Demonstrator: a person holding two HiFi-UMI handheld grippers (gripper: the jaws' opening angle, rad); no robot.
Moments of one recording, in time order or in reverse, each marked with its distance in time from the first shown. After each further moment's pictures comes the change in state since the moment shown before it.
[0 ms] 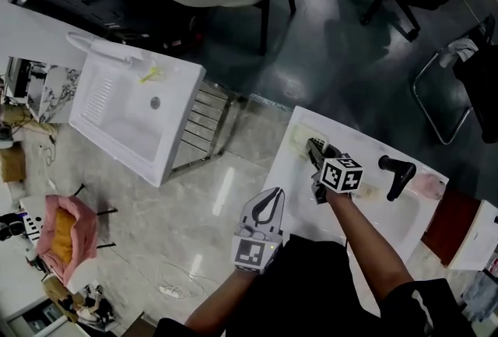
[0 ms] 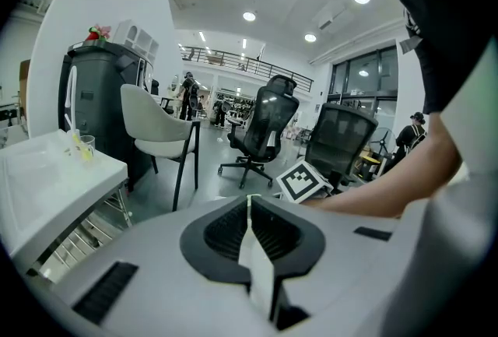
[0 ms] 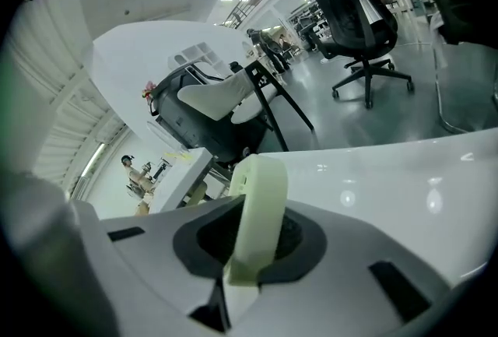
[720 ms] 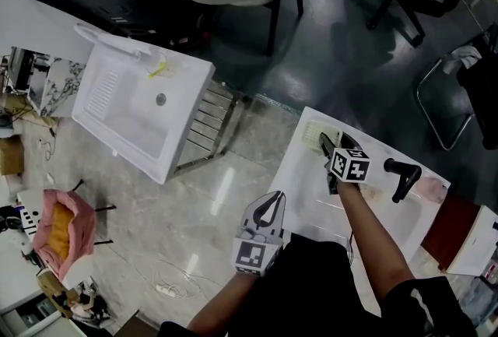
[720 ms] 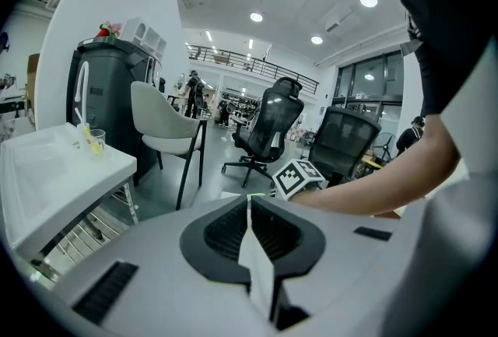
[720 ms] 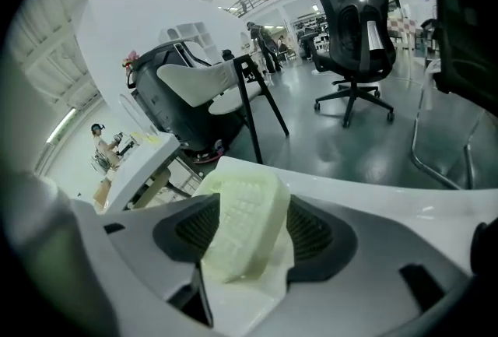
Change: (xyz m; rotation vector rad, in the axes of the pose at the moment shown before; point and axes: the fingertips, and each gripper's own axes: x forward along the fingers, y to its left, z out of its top) left arm -0.020 0.015 -0.009 -0.019 0.001 0.014; right arm 0.004 -0.050 0.014 -0.134 0.051 -0.244
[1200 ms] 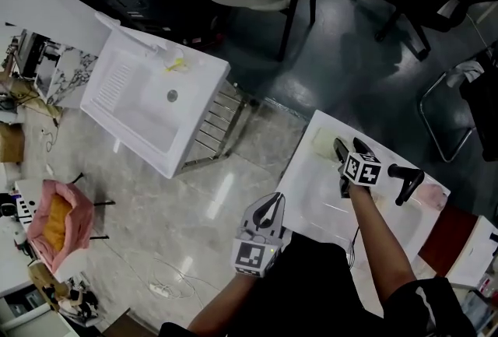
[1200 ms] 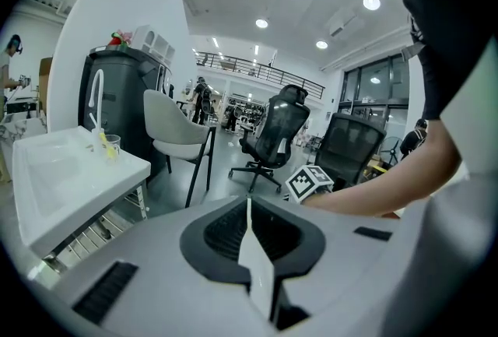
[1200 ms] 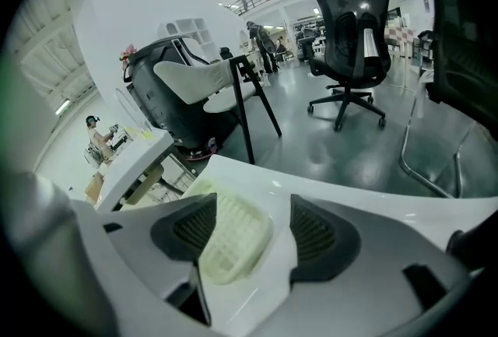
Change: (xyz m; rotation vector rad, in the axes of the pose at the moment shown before) left arm -0.032 0.017 0.008 -0.025 -0.036 0.045; right arm -0.016 -0.014 -0.001 -0.026 0.006 -0.059
